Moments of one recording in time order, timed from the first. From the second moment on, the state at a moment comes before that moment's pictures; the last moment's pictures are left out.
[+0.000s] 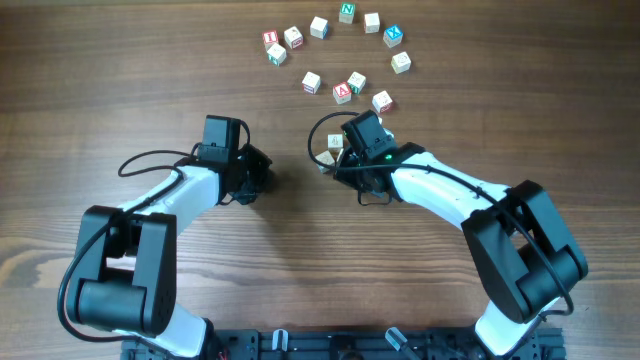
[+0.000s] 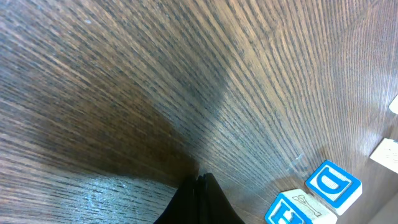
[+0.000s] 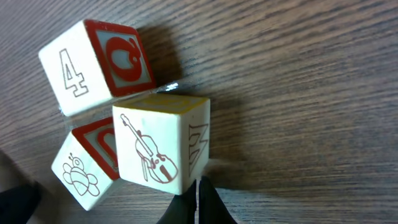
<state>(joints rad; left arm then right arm) -0.16 1.74 0.80 -0.23 0.32 -1.10 0.57 1.87 1.04 -0.33 -0.09 0.94</state>
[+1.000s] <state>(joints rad) -0.16 1.74 0.80 -0.23 0.32 -1.10 0.58 1.86 1.05 -0.33 0.07 1.06</state>
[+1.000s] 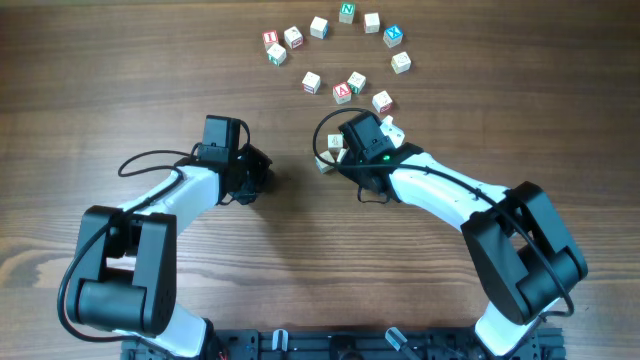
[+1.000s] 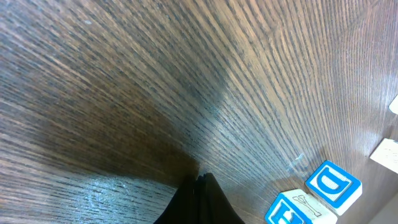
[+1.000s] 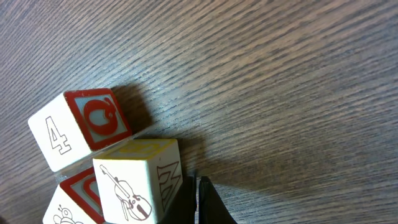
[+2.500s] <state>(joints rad) -0.16 1.74 0.80 -0.23 0.32 -1.10 0.60 1.87 1.05 -0.35 -0.12 0.91</state>
